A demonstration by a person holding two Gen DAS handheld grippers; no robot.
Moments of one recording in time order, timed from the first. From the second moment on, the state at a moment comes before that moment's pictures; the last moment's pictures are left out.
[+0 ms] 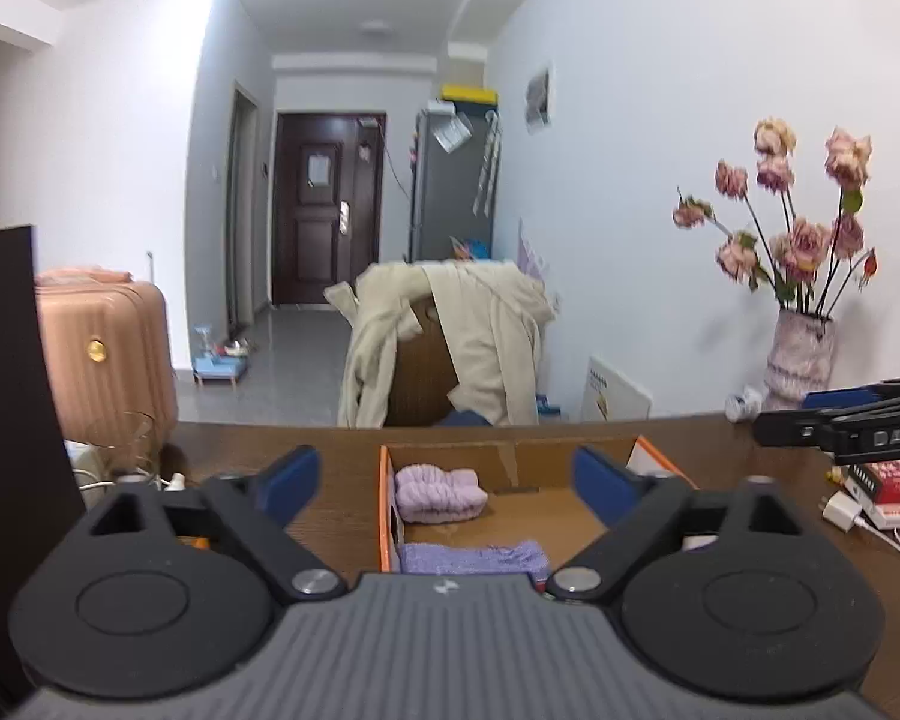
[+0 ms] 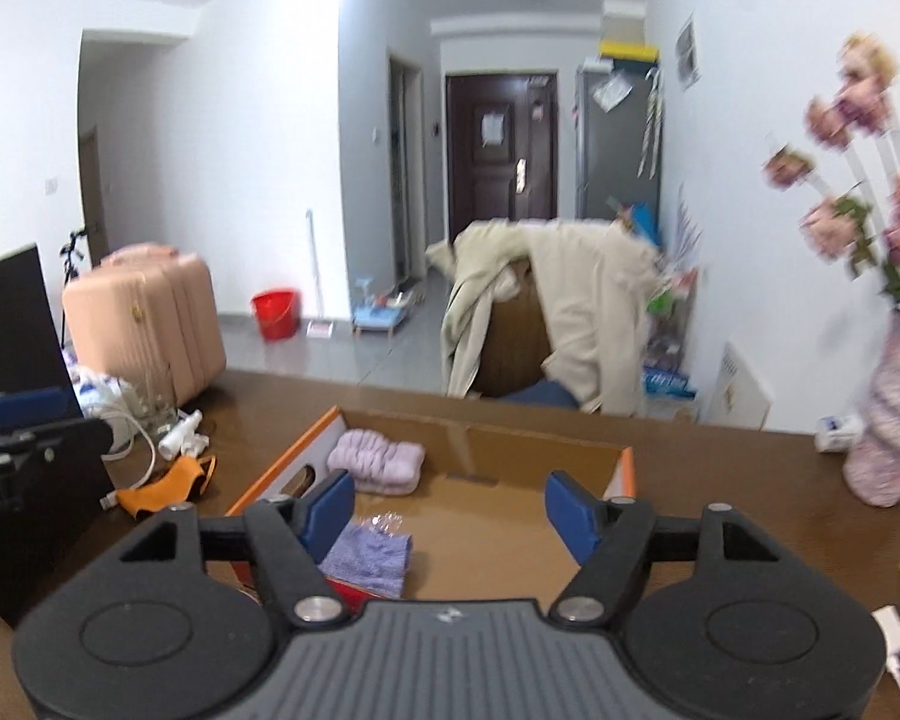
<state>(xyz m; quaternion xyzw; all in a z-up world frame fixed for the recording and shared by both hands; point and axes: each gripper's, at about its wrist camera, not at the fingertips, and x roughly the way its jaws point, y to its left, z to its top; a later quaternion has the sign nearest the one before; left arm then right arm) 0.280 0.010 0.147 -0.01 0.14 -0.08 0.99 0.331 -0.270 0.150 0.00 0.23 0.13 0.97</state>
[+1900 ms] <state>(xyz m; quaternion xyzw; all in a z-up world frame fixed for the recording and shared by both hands) 0.161 -0.105 -0.002 -0.01 0.19 -0.14 0.97 0.192 -0.300 -0.036 0.00 0.26 0.06 0.96</state>
